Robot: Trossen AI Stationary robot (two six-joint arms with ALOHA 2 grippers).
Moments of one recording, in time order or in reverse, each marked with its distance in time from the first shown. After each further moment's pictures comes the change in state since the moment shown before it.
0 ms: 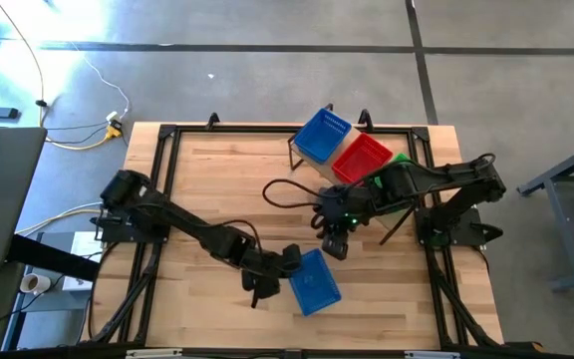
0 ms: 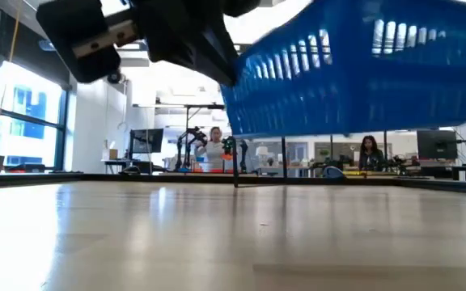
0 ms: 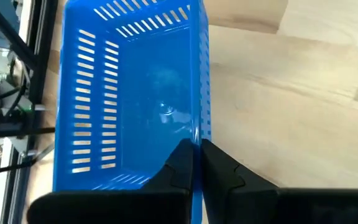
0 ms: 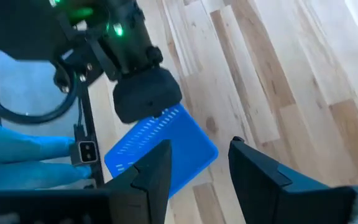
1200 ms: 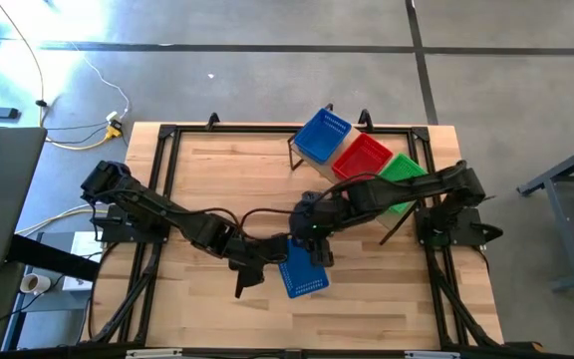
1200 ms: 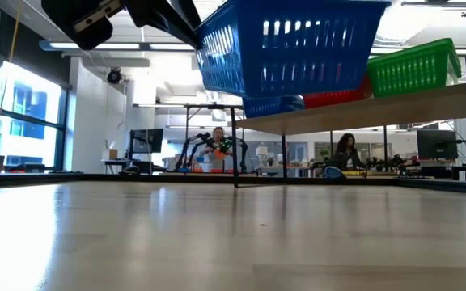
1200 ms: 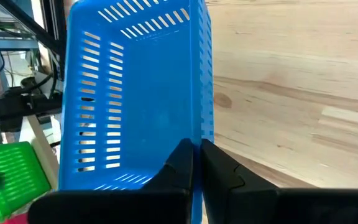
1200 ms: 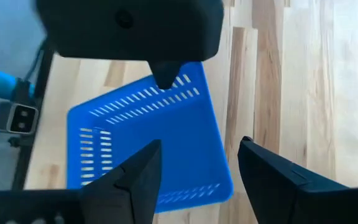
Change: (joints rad) left arm 0.000 -0.178 0.014 -0.242 -0.153 0.218; right arm -0.013 0.155 0.000 0.120 0.001 -0.454
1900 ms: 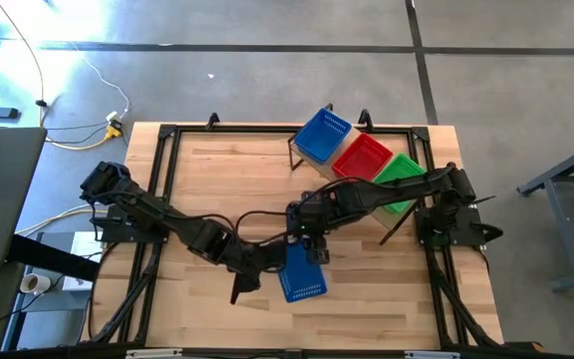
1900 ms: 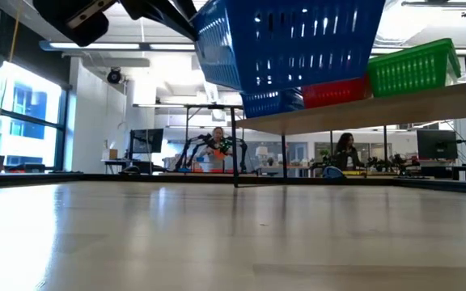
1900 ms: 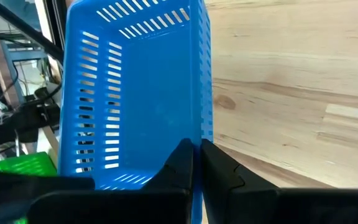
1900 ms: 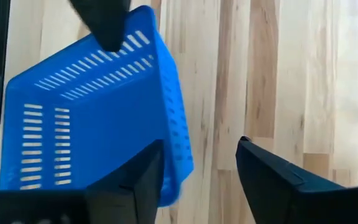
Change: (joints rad) left arm -0.035 0.001 0.000 0.008 -0.049 0.046; right arm -0.027 0.077 0.000 -0.072 0.008 0.002
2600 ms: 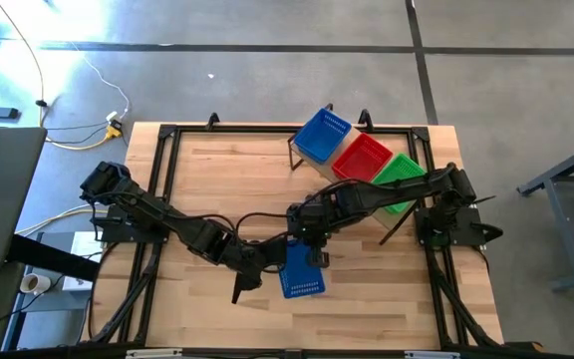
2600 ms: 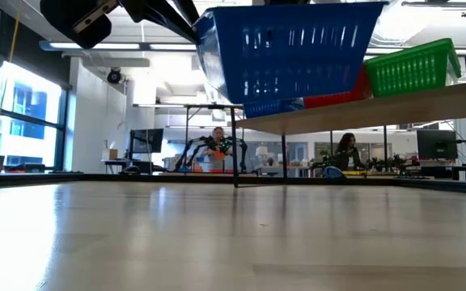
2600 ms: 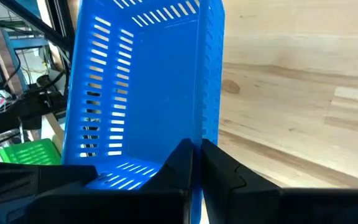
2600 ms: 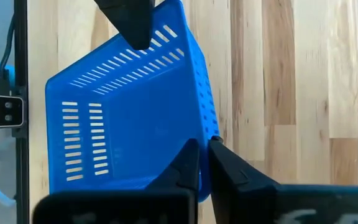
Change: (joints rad) left arm -0.004 0.001 0.000 -0.003 -0.067 0.009; right arm 0.001 -0.001 0.000 -0.010 -0.045 0.112
